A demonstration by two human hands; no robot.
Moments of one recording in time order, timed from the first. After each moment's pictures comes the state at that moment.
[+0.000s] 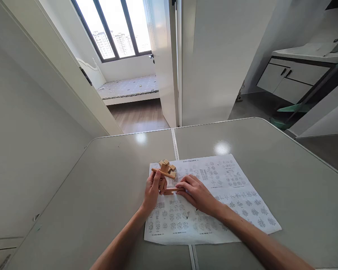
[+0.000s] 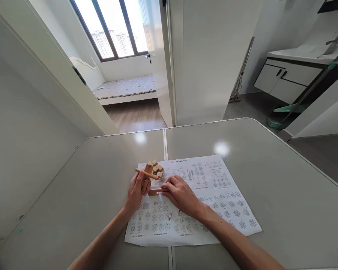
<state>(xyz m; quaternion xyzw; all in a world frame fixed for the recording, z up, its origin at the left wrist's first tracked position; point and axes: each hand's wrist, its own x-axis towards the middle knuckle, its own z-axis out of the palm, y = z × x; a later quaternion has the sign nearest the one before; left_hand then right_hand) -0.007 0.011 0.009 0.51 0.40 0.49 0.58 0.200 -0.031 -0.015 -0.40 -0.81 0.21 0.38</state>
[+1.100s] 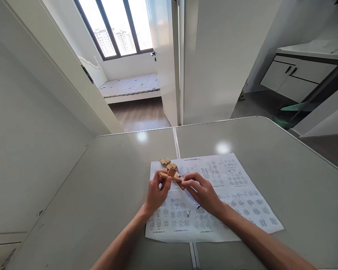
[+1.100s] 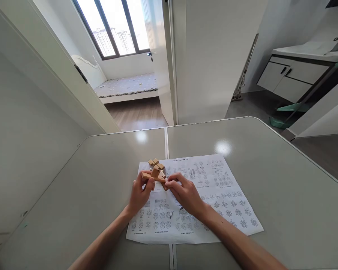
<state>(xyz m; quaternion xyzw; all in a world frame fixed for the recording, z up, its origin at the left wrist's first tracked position) -0.010 0.001 0.003 0.69 0.45 0.43 0.36 0.204 -0.037 -0.022 -0.42 -0.75 0.17 0.48</state>
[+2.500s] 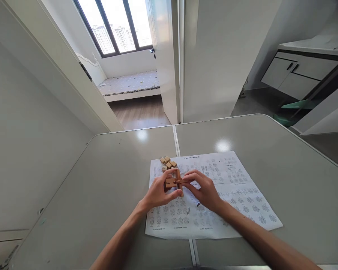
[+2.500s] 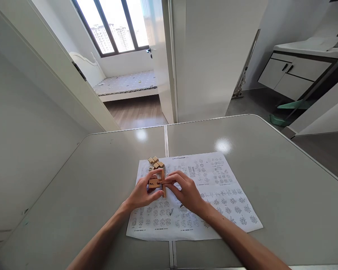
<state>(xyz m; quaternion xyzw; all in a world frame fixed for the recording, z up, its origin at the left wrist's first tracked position) -0.017 0.005 0.017 0.81 0.38 0.25 0.37 0.204 -0.037 -0.011 -0.38 -0.70 0.25 0.54</state>
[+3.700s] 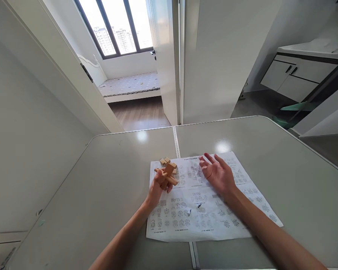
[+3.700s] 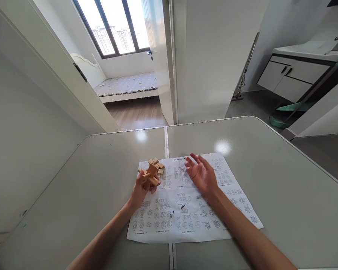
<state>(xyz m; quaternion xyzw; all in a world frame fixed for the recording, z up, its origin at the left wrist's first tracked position) -0.003 0.009 0.007 0.46 0.38 0.42 0.68 0.255 0.000 -0.006 -0.24 -0.14 0.71 0.65</state>
